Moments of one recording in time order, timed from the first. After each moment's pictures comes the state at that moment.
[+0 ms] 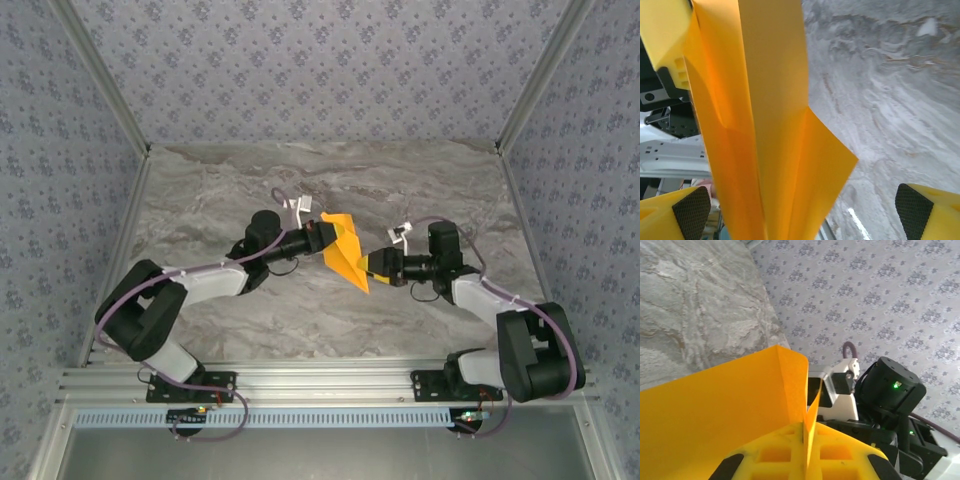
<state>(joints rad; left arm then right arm) -0.70 1.56 0.74 0.72 0.51 -1.05 0.23 1.29 0.48 0.21 -1.14 0.66</state>
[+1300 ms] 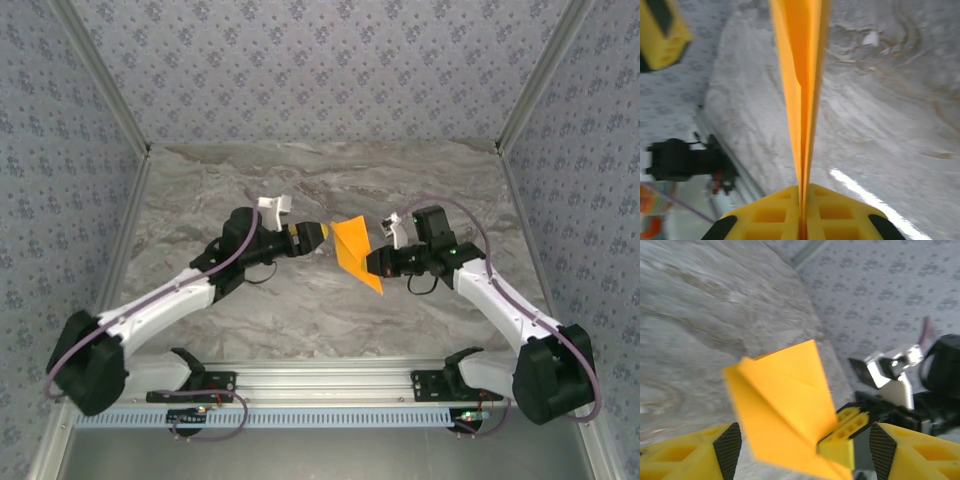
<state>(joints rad) -0.69 1.18 0.76 0.12 0.30 -0.80 0.38 1.18 0.81 -0.53 -0.66 0.29</state>
